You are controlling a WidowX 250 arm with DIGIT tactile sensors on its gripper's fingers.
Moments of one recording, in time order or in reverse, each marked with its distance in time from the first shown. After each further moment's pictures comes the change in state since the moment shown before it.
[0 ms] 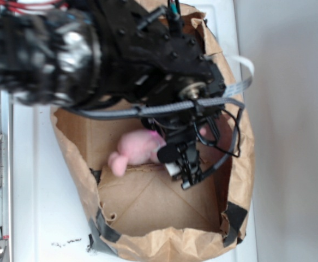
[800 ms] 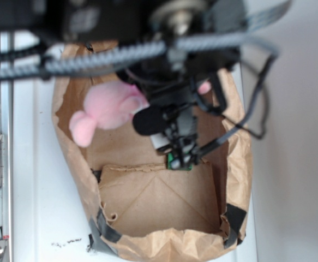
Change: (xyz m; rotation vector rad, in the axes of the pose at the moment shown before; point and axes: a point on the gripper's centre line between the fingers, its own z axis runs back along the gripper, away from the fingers) arm 0.001 -0.002 0.116 0.124 -0.019 -0.065
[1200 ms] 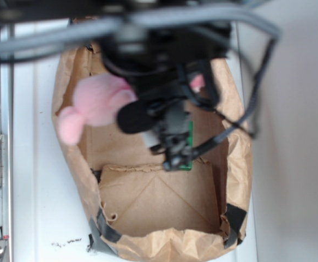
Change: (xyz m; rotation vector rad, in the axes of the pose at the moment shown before) arm -0.010 -0.009 0.019 -0.030 -0.070 -0.042
